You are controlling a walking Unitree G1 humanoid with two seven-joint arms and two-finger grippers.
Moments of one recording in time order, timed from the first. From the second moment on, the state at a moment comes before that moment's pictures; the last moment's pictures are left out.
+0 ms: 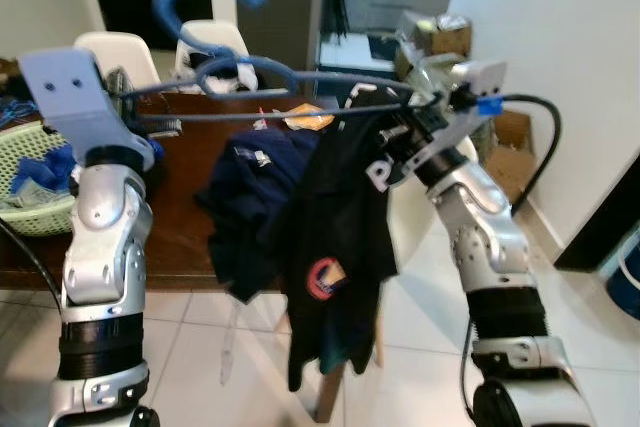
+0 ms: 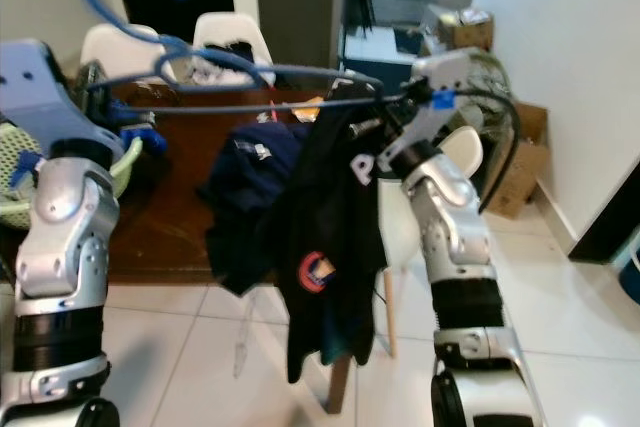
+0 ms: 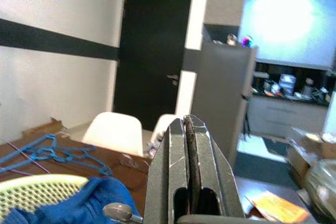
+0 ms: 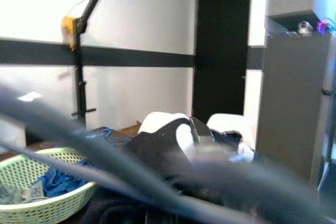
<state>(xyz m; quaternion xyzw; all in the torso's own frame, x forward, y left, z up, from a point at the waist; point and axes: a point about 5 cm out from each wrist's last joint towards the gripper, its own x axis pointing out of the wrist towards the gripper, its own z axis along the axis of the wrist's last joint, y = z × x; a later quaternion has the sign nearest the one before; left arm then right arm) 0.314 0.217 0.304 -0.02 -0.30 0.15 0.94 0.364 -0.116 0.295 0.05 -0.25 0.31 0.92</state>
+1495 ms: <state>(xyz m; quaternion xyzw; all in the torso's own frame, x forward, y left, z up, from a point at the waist) 0.313 0.193 0.293 0.01 -0.27 0.12 0.95 0.378 -0.134 0.199 -0.36 0.09 0.46 0.81</state>
